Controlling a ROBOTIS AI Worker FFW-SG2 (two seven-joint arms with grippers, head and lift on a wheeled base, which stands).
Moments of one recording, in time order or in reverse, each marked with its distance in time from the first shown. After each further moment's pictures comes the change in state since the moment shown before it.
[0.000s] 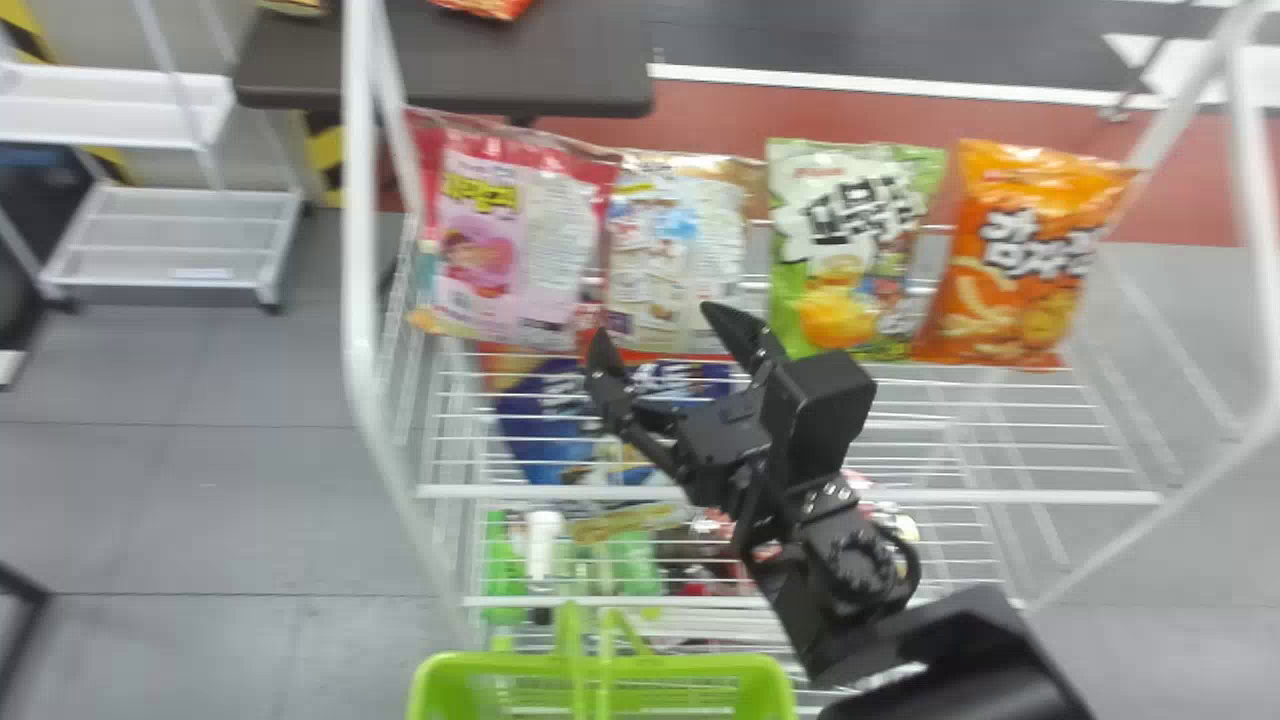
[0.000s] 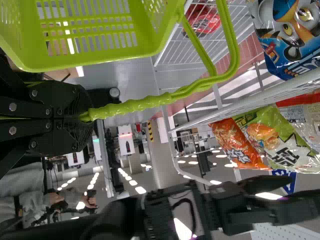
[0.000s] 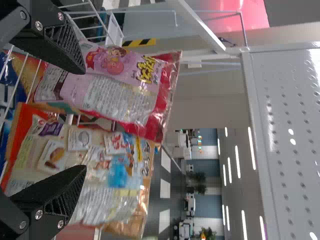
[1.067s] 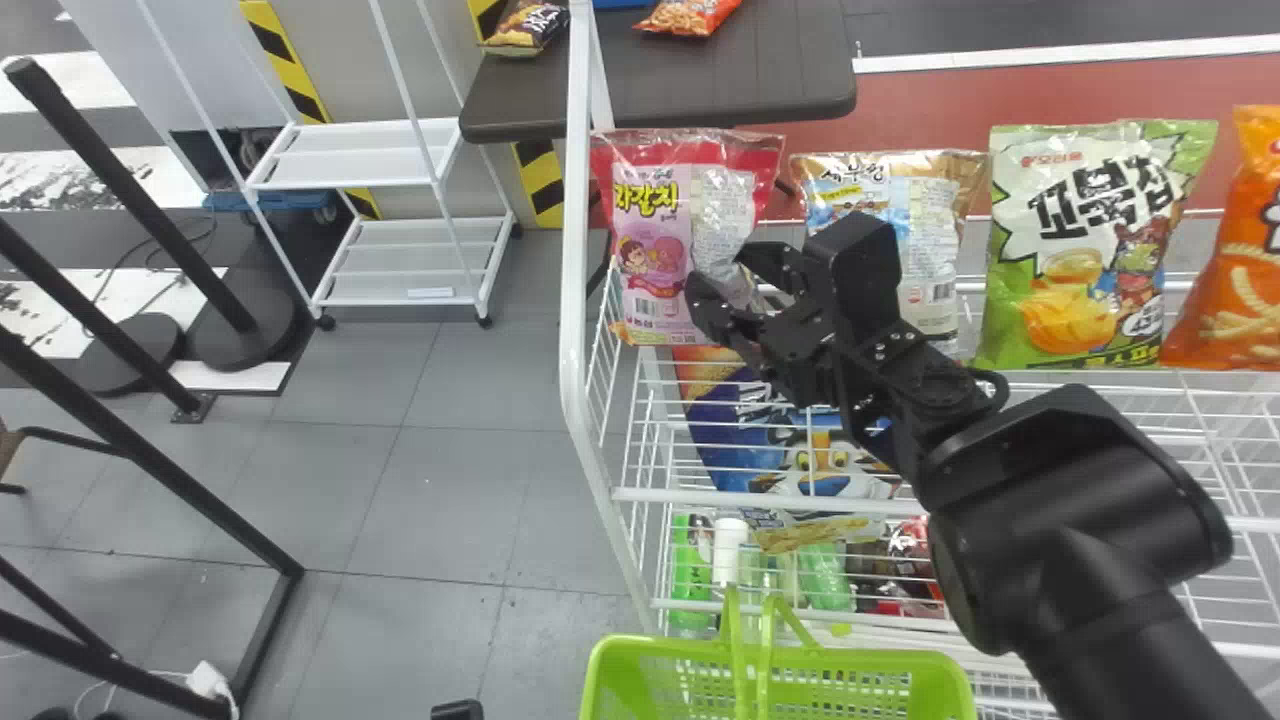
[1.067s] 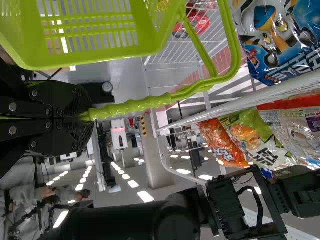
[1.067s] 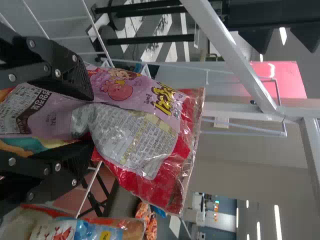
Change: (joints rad) left arm -0.049 0.031 0.027 0.060 0.051 0.000 -0.020; right arm -0.390 0.002 0.113 0.347 0.005 0.103 0.180
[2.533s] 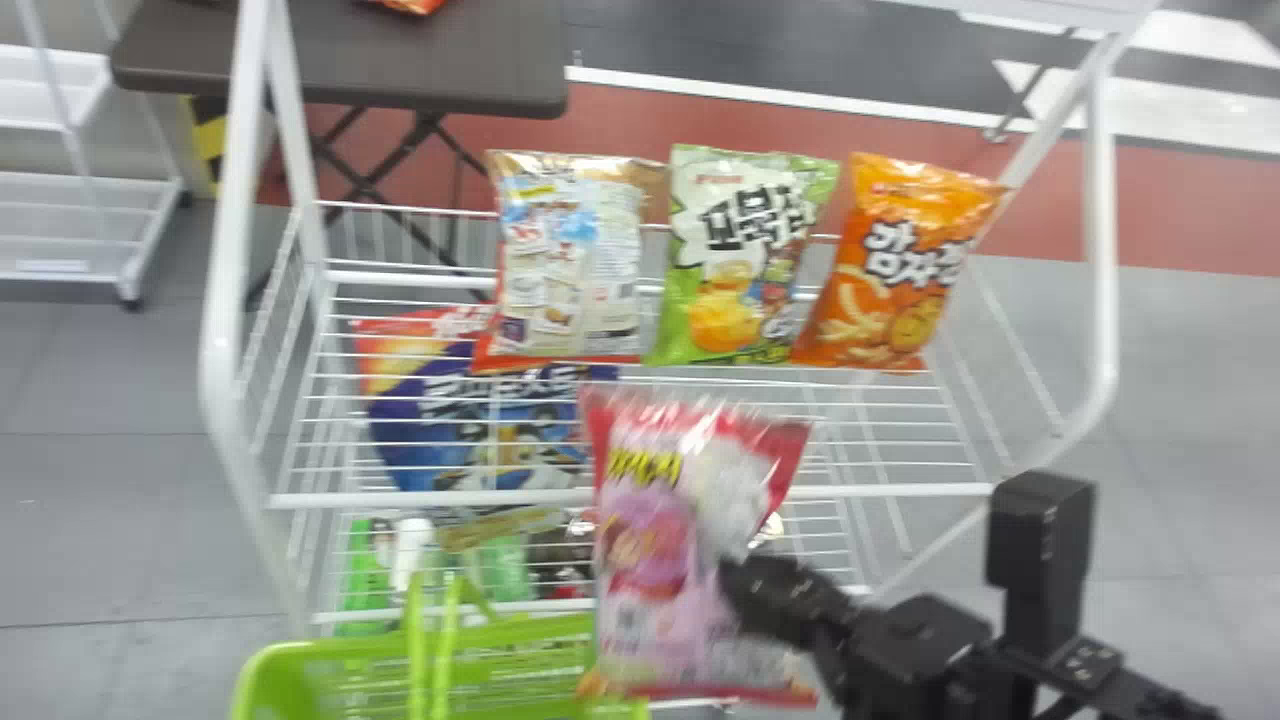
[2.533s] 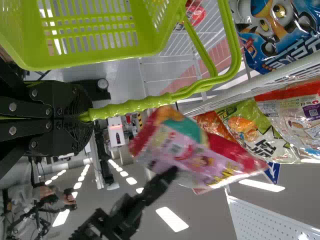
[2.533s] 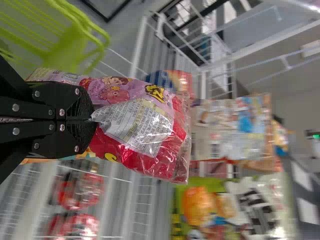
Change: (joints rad) left arm -0.001 -0.040 -0.012 -0.024 -0.015 -0.010 0.013; right arm 0.953 -0.199 -0.664 -1.162 -0.401 0.849 0.121
